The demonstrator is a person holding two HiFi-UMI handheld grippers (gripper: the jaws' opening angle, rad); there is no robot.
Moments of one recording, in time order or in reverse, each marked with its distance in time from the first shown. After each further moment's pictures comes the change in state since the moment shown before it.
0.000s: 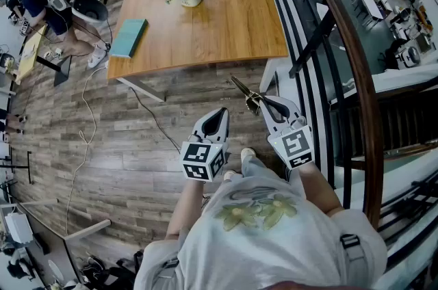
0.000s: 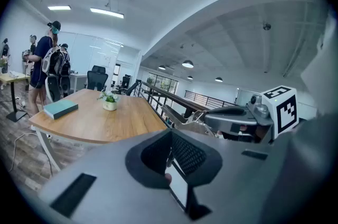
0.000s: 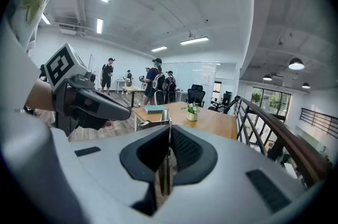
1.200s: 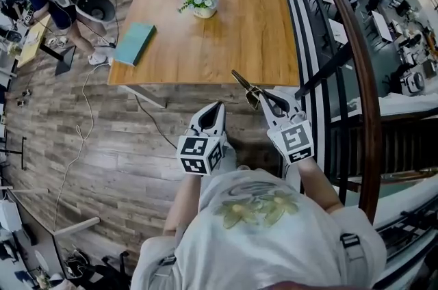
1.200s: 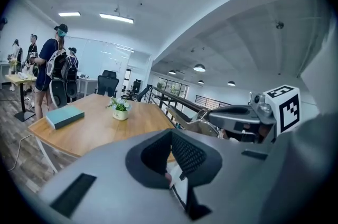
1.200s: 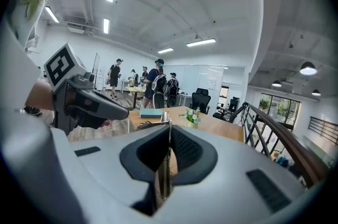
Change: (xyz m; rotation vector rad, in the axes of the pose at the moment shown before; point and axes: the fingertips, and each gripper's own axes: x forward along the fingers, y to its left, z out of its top) left arm 0.075 0.077 0.046 -0.035 -0.057 0.119; right arm 0.106 -0.062 0.026 -0.062 -0.034 0.074
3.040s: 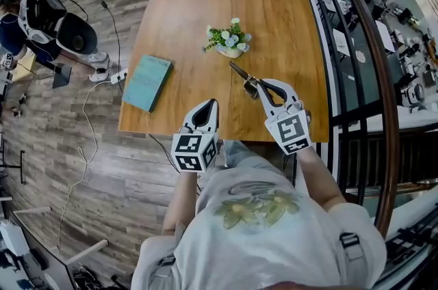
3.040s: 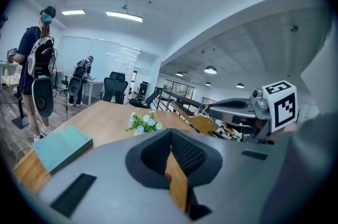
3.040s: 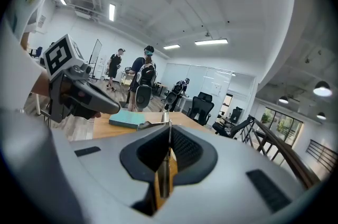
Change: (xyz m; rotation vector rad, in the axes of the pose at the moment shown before) left arm 0.138 0.242 0.101 -0.017 -0.018 0.043; right arm 0.292 -0.067 0.067 -0.148 0.007 0.001
